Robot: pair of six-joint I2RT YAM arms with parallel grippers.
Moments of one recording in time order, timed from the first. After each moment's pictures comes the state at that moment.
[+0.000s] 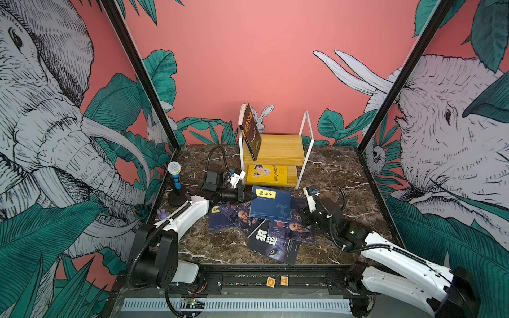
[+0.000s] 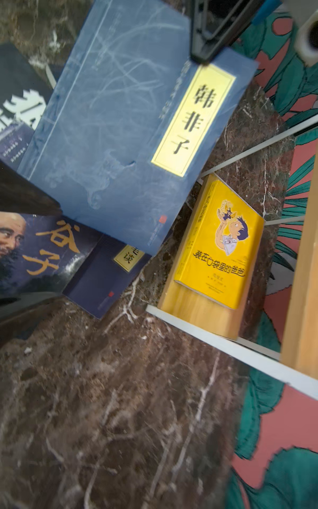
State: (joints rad) left arm -0.29 1.37 0.85 -0.21 0.99 -0.51; right arm 0.81 0.93 0.61 -0.21 0.30 0.18
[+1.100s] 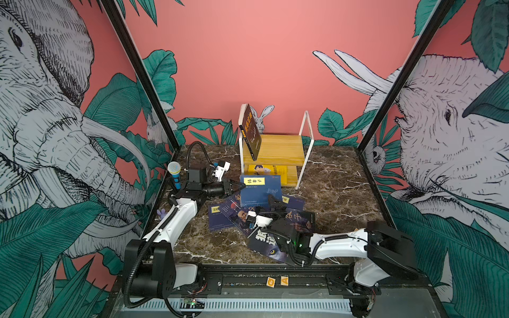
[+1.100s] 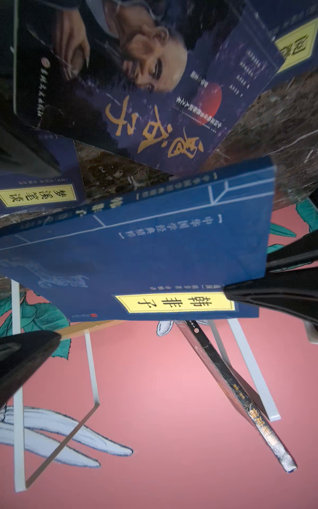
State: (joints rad) left arm -0.14 1.29 0.85 -0.15 1.06 -0.58; right arm 1.25 1.60 0.71 0.70 0.85 -0.99
